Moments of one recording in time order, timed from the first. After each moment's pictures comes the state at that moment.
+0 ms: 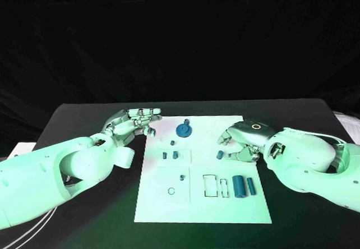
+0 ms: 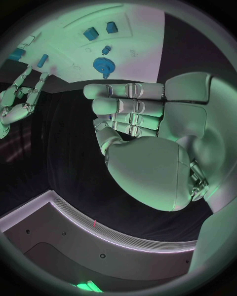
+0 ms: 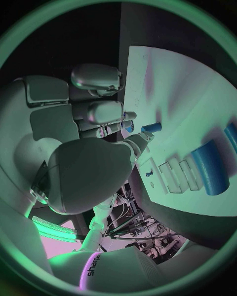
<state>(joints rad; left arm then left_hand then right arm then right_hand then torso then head) 1.15 -0.93 -0.02 1.60 0.04 -0.23 0.32 1.41 -0.13 0.53 -0.04 0.16 1.00 0.20 0.11 0.07 1.10 0.12 0.20 0.07 1.20 0.03 1.03 0.51 0.17 1.15 0.12 0.65 0.94 1.07 -0.98 0.04 1.82 -1.83 -0.17 -0.32 1.41 -0.14 0.25 0.12 0.06 0.98 0.11 0.07 0.08 0.99 0.07 0.11 0.06 1.47 -0.03 1.20 1.04 0.08 1.36 0.09 1.35 1.27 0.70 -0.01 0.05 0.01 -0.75</state>
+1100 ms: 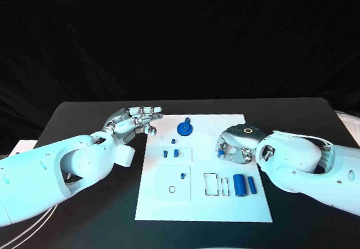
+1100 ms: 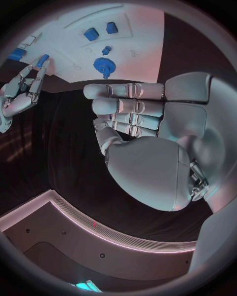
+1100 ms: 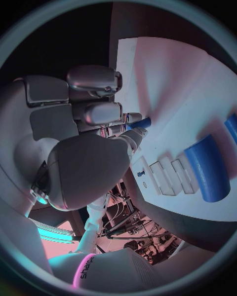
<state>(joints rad) 1.15 -0.93 -0.02 1.60 0.04 -0.22 0.32 1.41 -0.13 0.53 -0.04 0.16 1.00 0.20 0.11 0.07 1.10 0.12 0.20 0.07 1.19 0.03 1.03 0.51 0.17 1.15 0.12 0.65 0.94 1.04 -0.92 0.04 1.76 -1.84 -0.14 -0.31 1.46 -0.06 0.31 0.15 0.05 1.13 0.10 0.09 0.09 1.18 0.05 0.15 0.07 1.46 -0.03 1.23 1.07 0.08 1.39 0.08 1.38 1.31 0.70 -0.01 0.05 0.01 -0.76</state>
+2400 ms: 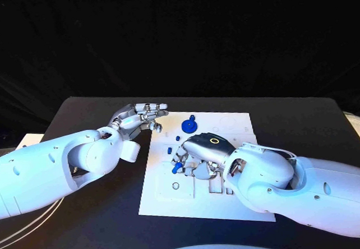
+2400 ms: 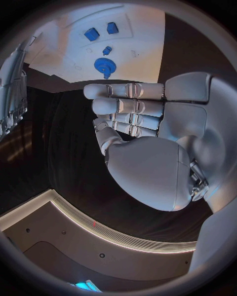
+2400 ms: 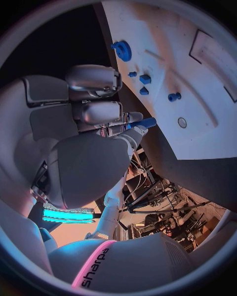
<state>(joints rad) 1.15 -0.92 -0.02 1.60 0.04 -0.21 0.32 1.41 -0.13 0.53 -0.04 0.16 1.00 0.20 0.11 0.07 1.10 0.12 0.21 0.07 1.19 0.03 1.03 0.51 0.17 1.15 0.12 0.65 0.94 1.02 -0.73 0.02 1.87 -1.73 -0.26 -0.27 1.47 -0.04 0.34 0.13 0.05 1.14 0.10 0.09 0.11 1.21 0.05 0.12 0.07 1.46 -0.03 1.23 1.07 0.08 1.39 0.08 1.38 1.31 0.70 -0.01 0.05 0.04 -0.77</state>
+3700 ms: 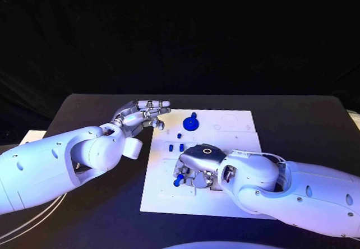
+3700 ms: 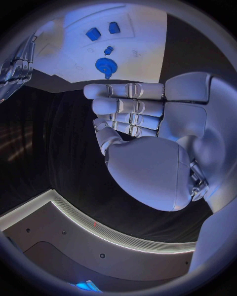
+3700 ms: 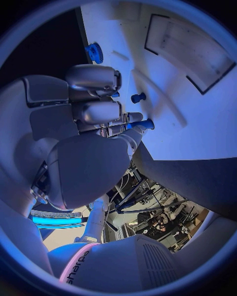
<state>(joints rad) 1.15 -0.92 -0.02 1.60 0.03 -0.21 0.32 1.41 -0.13 0.53 -0.04 0.16 1.00 0.20 0.11 0.07 1.10 0.12 0.21 0.07 1.19 0.03 1.03 0.51 0.17 1.15 0.12 0.65 0.94 0.98 -0.67 0.01 1.78 -1.77 -0.13 -0.26 1.47 -0.05 0.35 0.13 0.05 1.13 0.11 0.09 0.11 1.21 0.05 0.12 0.06 1.47 -0.03 1.23 1.07 0.08 1.39 0.08 1.38 1.31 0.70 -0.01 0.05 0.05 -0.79</state>
